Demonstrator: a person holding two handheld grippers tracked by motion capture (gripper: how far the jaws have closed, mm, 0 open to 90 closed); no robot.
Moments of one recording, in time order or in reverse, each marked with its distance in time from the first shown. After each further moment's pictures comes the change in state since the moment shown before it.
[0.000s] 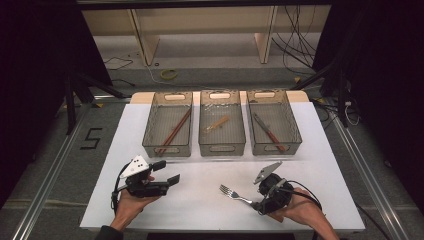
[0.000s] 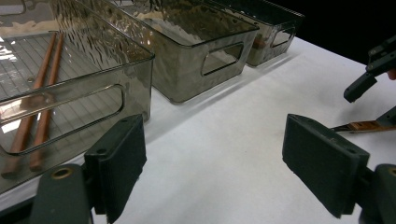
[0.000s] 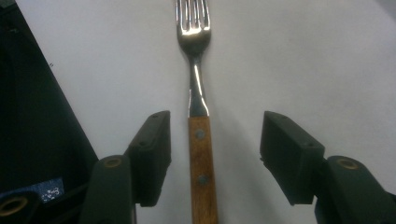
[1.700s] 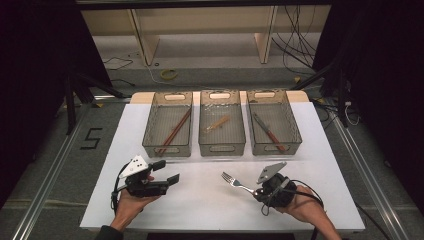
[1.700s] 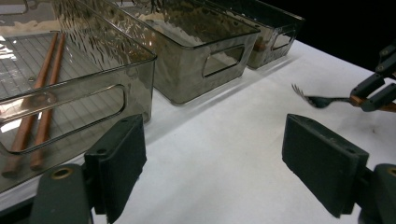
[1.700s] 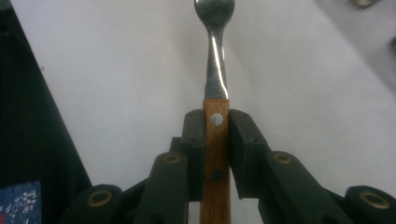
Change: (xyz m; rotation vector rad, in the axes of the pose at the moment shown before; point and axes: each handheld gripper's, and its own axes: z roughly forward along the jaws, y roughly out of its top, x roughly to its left) left arm 0.001 0.000 0.000 -0.013 -0.003 -0.017; right arm -0.007 -0.002 -0.011 -0.083 -0.050 -0.056
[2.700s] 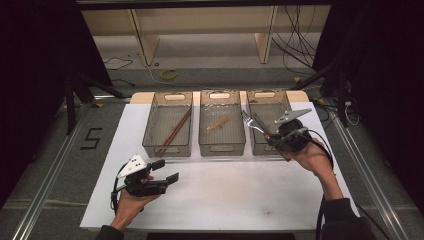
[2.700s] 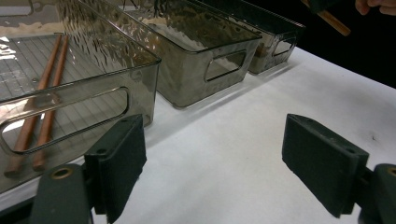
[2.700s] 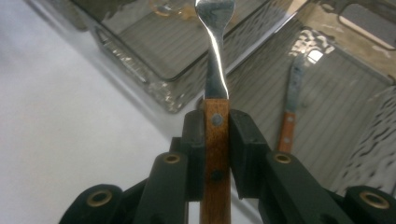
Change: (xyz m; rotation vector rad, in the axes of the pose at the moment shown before) left arm 0.002 -0.001 0.000 -0.019 0.003 -0.017; right arm -0.103 0.053 -0.050 -0.192 -0.211 0.176
